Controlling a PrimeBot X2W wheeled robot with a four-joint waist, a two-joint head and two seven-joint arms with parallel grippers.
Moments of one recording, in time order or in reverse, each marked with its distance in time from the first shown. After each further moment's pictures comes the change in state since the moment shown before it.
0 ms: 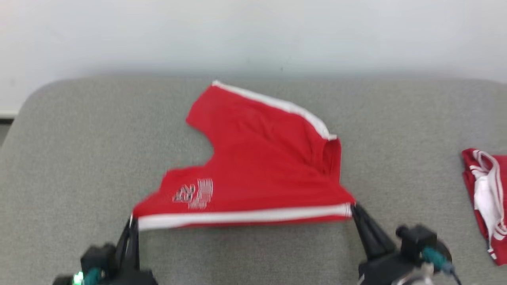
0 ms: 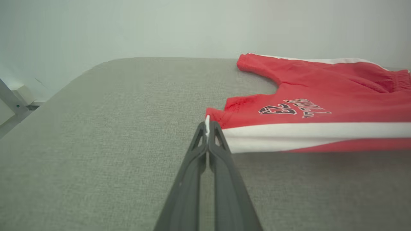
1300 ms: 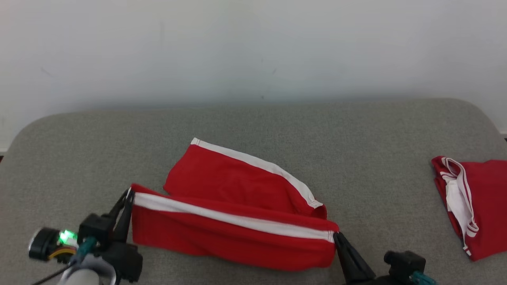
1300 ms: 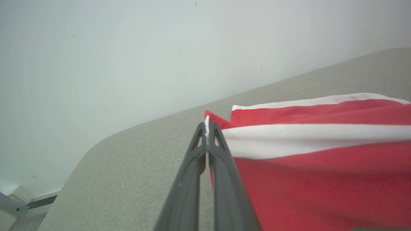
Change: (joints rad) left arm -0.045 0.130 -0.072 -0.005 0.098 -0.078 0.000; right arm 0.143 0.099 0.043 0.006 0.216 0.000 0.000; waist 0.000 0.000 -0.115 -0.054
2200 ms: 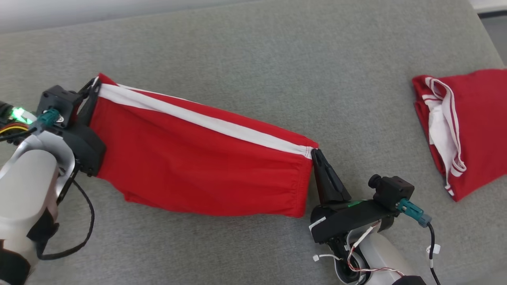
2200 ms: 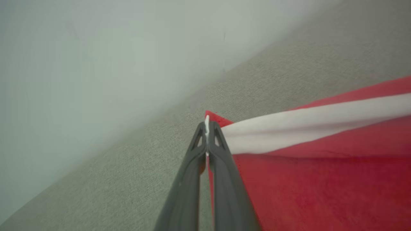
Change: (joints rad) left arm -0.741 0.248 -0.602 0.395 -0.374 0.000 0.016; right arm -0.354 0.110 -0.015 0.028 0.082 0.000 -0.002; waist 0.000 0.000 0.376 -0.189
